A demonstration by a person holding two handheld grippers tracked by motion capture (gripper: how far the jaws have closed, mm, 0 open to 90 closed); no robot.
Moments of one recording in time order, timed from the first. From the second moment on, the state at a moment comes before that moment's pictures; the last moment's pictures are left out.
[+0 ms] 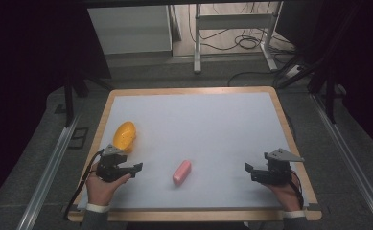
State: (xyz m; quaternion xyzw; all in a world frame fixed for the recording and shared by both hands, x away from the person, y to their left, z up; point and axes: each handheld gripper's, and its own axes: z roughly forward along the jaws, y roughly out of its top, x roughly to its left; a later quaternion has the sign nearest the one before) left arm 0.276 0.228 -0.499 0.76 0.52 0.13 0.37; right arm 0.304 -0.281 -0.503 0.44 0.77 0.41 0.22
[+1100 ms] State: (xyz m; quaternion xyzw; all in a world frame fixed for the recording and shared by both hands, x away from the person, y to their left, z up) left arm 0.272 0.197 -0.467 0.78 0.48 0.11 0.38; right arm 0.298 -0.284 -0.503 0.45 0.77 0.39 0.24
